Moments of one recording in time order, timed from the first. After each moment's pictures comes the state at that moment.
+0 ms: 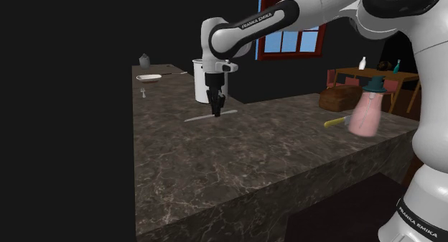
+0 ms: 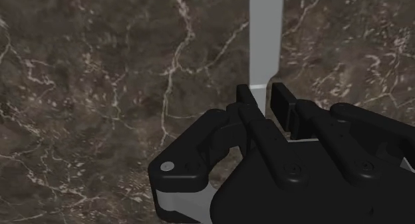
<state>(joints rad) 0.02 0.49 0.74 -1.61 -0.33 1.93 2.25</state>
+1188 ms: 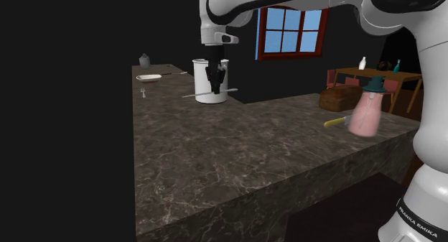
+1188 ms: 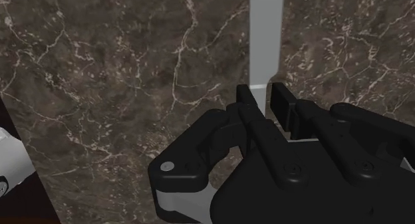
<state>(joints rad) 0.04 0.45 0.76 -1.41 -0.29 1.71 2.22</state>
